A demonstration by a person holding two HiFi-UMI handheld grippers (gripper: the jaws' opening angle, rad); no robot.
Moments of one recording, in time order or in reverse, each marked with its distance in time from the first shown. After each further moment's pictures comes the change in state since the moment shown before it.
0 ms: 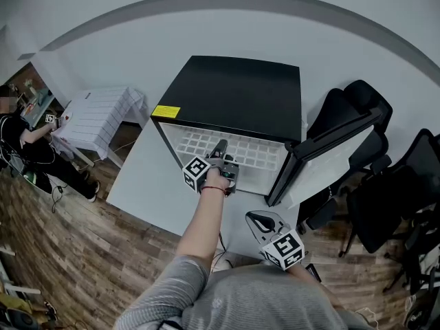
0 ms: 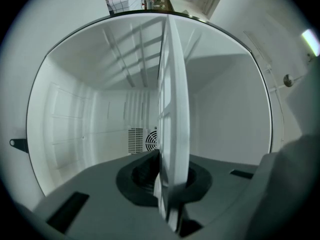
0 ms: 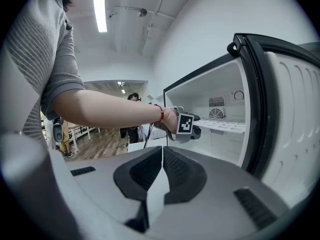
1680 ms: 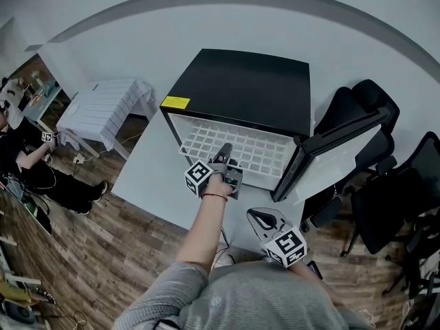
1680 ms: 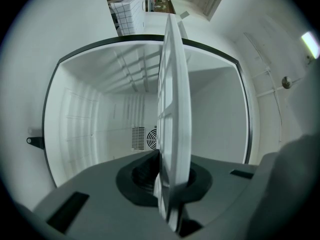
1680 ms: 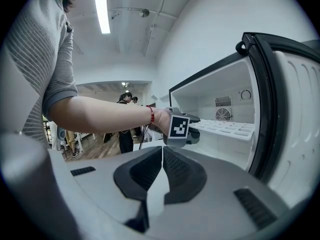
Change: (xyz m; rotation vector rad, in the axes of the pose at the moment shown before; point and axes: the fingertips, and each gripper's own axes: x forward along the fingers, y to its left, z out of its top) left arm -0.046 -0.005 -0.007 -0.010 0.009 -0.003; right arm 0.003 0.018 0.002 -0.013 0.005 0.045
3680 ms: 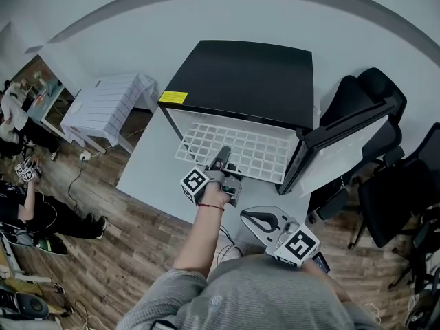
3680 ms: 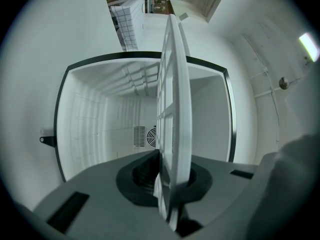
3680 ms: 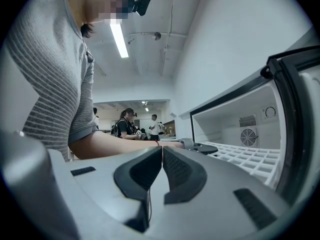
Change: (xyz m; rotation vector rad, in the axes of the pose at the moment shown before) left arm -0.040 -0.005 -0.007 0.002 -0.004 -0.003; right arm -0.020 0.050 0.078 -0.062 -0.219 0.275
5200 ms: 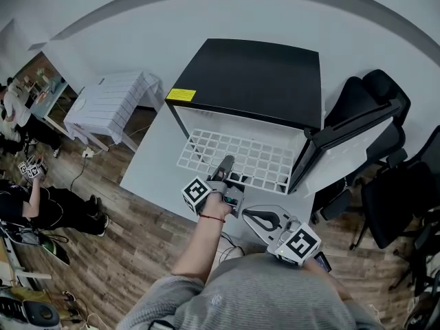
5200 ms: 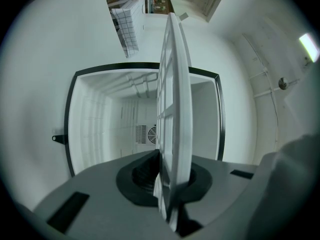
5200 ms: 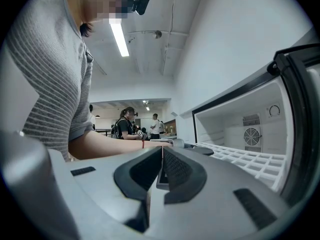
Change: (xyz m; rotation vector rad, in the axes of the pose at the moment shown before) left arm -0.036 -0.004 -0.006 -0.005 0.013 0.009; right arm 0.013 0.004 -0.002 0.001 0.011 0.009
